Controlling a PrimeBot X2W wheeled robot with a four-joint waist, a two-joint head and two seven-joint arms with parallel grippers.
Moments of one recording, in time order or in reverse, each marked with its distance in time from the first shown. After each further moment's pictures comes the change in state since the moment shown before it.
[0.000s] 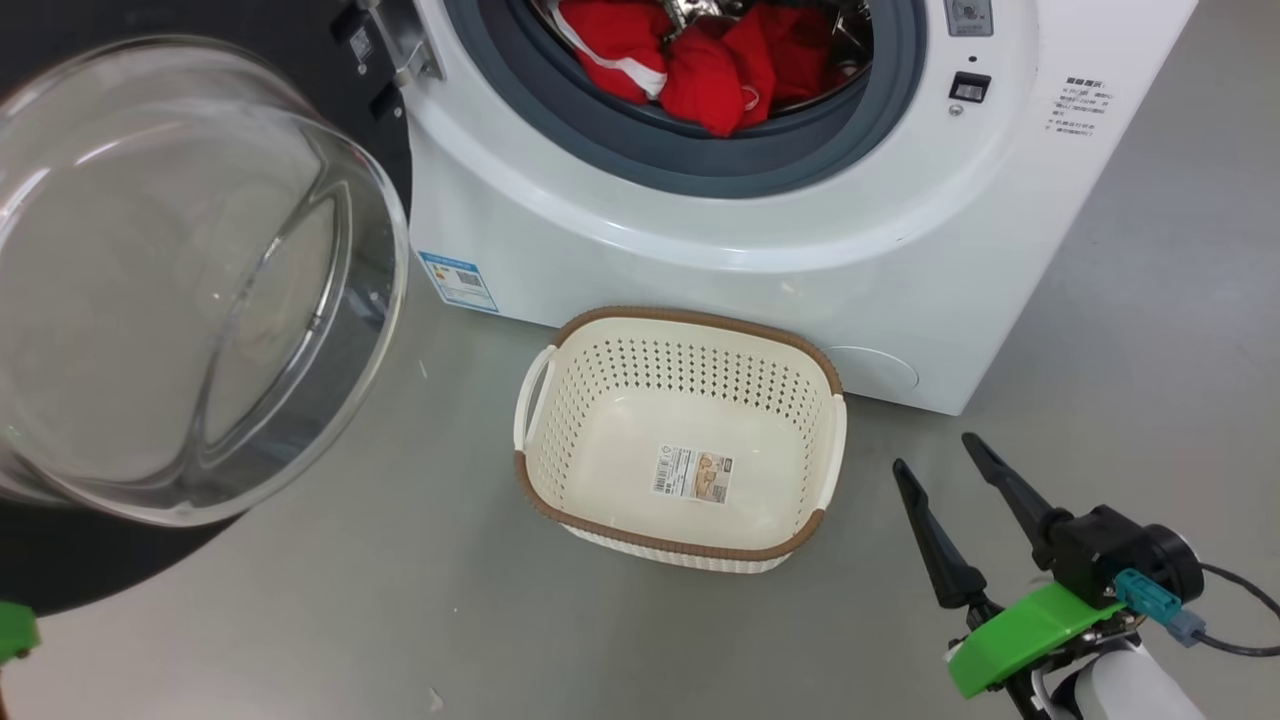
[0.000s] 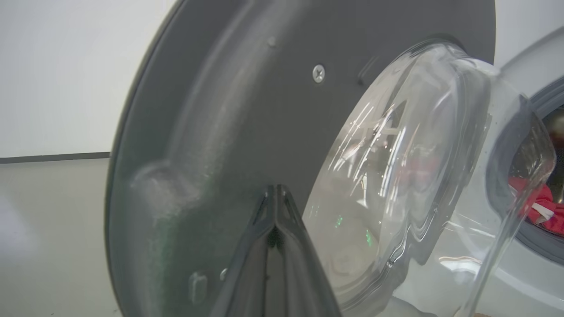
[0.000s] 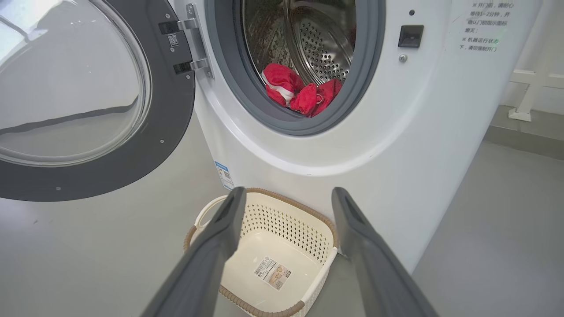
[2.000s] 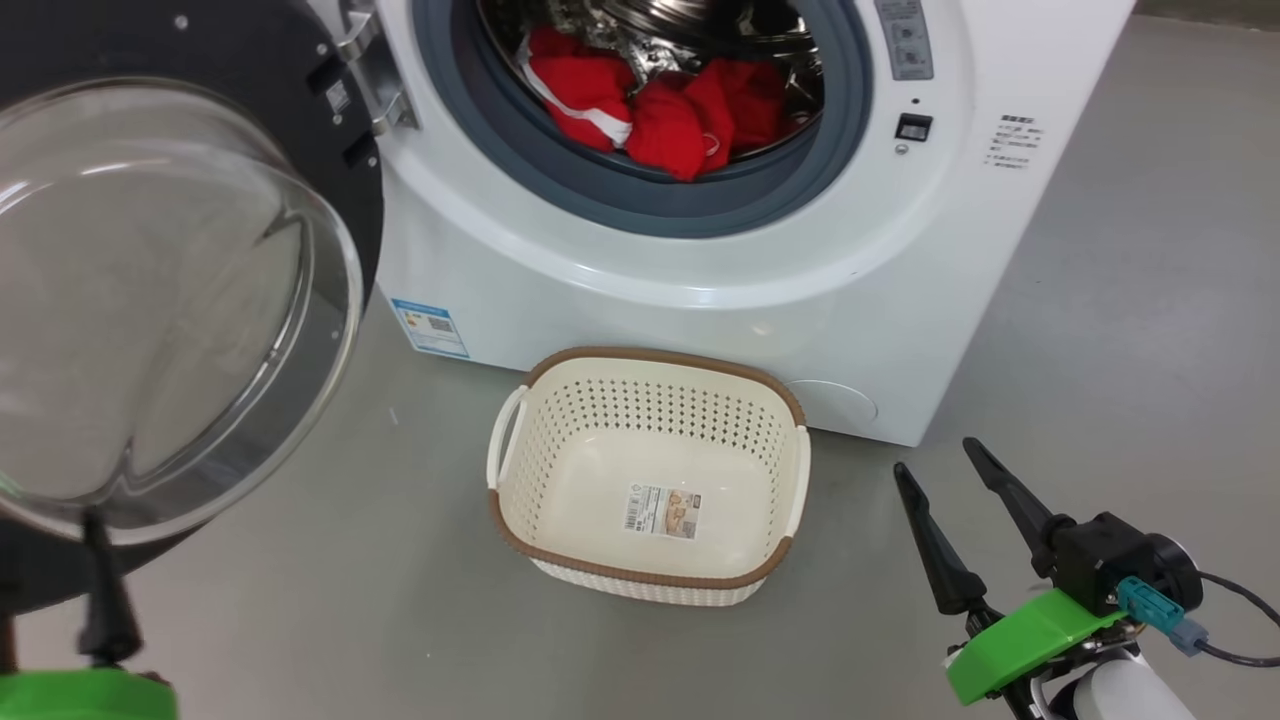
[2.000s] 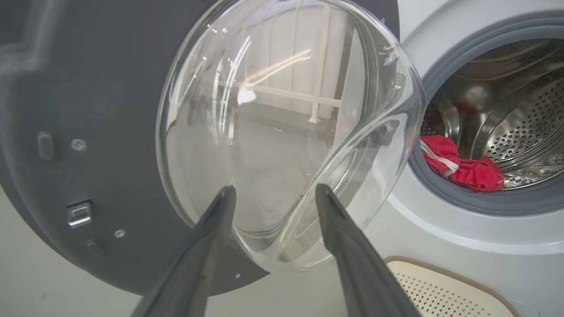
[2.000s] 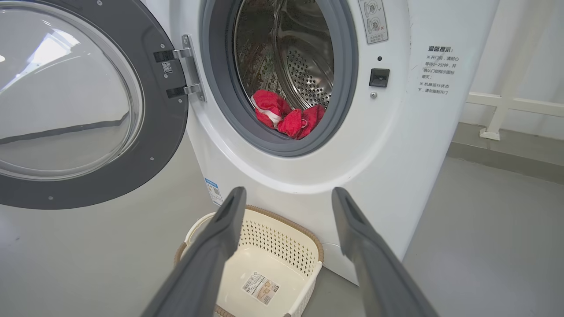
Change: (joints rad) left arm 0.141 -0.048 -0.132 -0.052 -0.044 -0.035 0.000; right arm 0.005 0.013 -0.013 -0.008 0.000 0.000 0.000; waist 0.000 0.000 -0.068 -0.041
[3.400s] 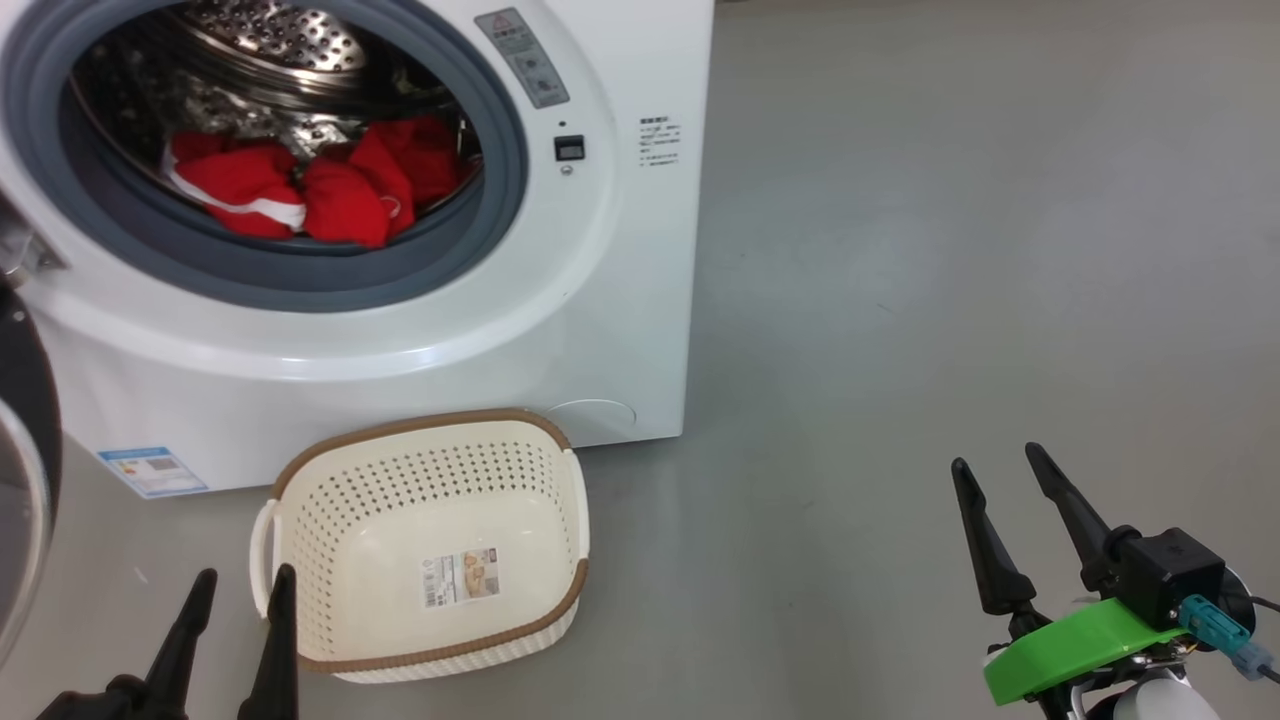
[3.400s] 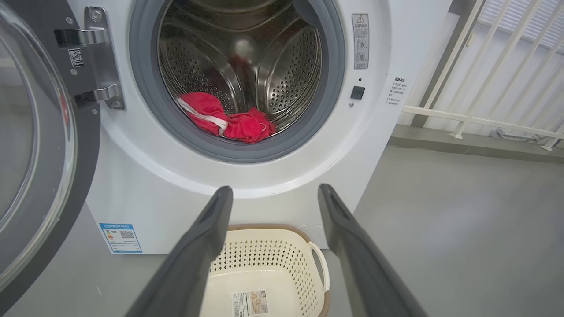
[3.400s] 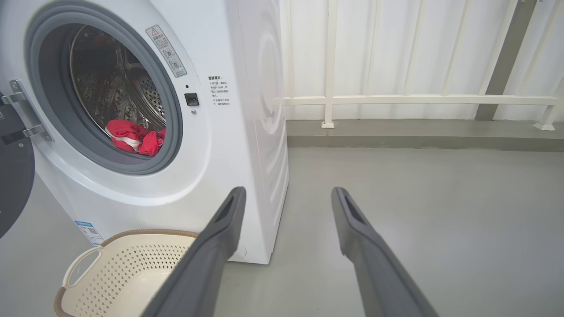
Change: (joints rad) left arm 0.224 0.040 -0.325 -0.243 -0.117 0.000 0.000; right arm 0.071 0.045 -0.134 -0.056 0.000 0.000 0.000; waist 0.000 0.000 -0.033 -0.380
